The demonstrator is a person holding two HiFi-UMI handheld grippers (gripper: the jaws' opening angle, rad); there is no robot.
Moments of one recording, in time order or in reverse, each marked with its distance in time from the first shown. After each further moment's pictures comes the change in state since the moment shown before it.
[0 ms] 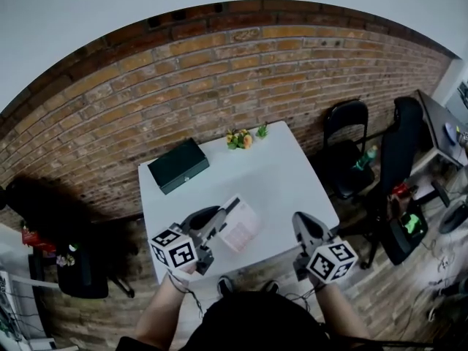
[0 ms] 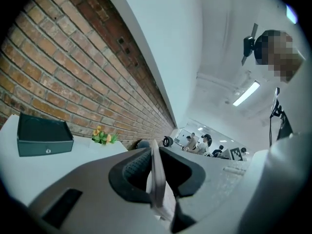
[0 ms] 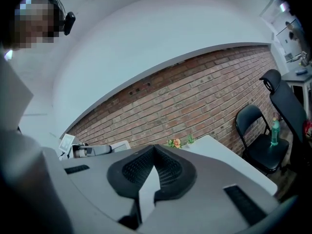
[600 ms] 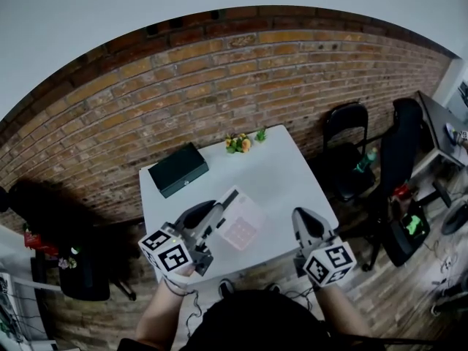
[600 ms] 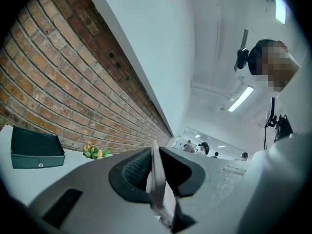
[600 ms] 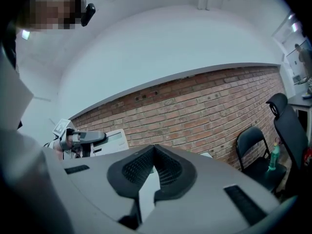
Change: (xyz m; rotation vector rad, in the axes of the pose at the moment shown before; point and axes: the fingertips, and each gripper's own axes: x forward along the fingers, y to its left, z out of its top) left arm -0.004 -0.043 0.054 0.031 -0.116 -0.043; right arm -0.008 0.014 0.037 -0.181 -0.087 -0.007
